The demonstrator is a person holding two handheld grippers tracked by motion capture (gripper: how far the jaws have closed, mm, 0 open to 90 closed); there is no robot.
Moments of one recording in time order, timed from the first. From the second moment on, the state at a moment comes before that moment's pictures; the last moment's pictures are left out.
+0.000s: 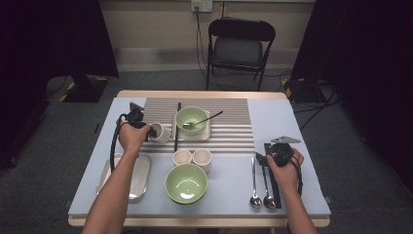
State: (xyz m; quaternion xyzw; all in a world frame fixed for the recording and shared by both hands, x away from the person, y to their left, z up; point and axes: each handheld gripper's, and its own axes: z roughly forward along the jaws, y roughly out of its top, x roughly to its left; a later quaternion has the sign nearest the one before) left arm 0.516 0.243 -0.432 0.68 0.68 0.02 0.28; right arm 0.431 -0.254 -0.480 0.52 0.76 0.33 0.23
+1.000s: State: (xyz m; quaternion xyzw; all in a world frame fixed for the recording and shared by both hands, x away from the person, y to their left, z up) left arm 0.512 0.249 -0.430 0.67 0.69 0.04 0.28; right arm 0.431 -0.254 -0.480 0.52 0.76 0.33 0.23
